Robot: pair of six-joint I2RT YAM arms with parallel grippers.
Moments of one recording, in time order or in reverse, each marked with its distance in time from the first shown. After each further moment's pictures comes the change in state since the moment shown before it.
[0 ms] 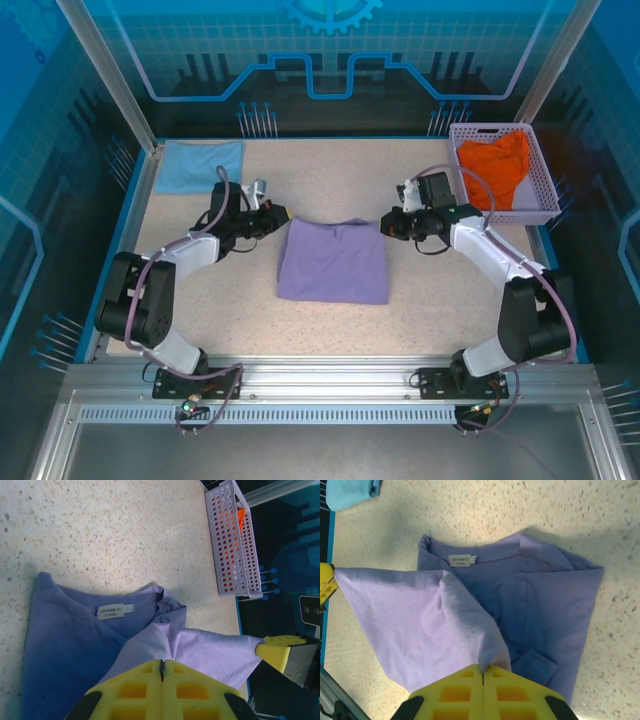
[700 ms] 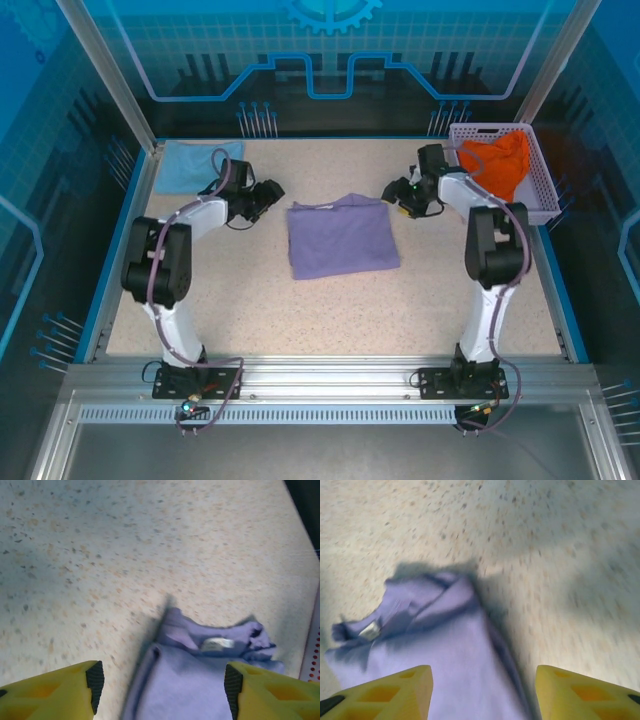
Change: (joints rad) left arm 0.029 0.233 0.363 -0.390 -0.355 -0.082; right arm -0.129 0.470 0.401 -0.092 0.082 0.156
